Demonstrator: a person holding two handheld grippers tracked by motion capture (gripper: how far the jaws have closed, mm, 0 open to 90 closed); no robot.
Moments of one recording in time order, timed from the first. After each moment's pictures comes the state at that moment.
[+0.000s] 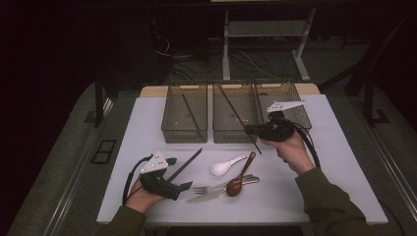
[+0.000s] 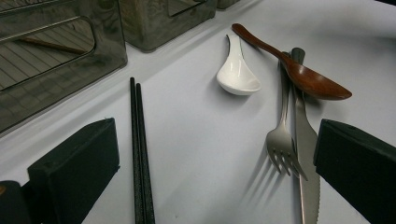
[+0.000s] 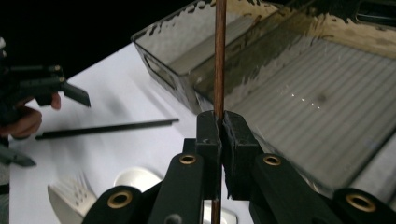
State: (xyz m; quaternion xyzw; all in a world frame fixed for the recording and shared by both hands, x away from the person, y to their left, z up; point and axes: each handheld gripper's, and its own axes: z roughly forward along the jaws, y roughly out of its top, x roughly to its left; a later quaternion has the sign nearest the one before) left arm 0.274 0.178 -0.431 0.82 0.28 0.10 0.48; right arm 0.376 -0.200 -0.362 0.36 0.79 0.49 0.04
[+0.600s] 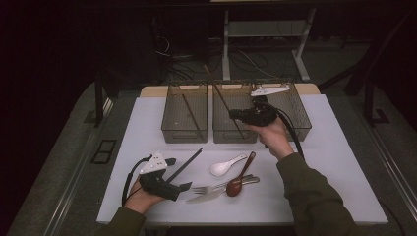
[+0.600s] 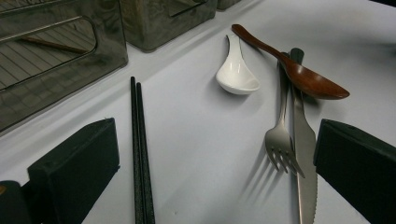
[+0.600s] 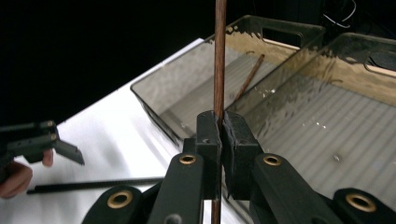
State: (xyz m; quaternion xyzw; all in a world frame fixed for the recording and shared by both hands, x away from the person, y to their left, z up) left arm 0.272 0.180 -0.429 0.82 0.28 0.11 0.48; right arm 0.410 -0.159 -0.344 0.36 0.77 0.52 0.05
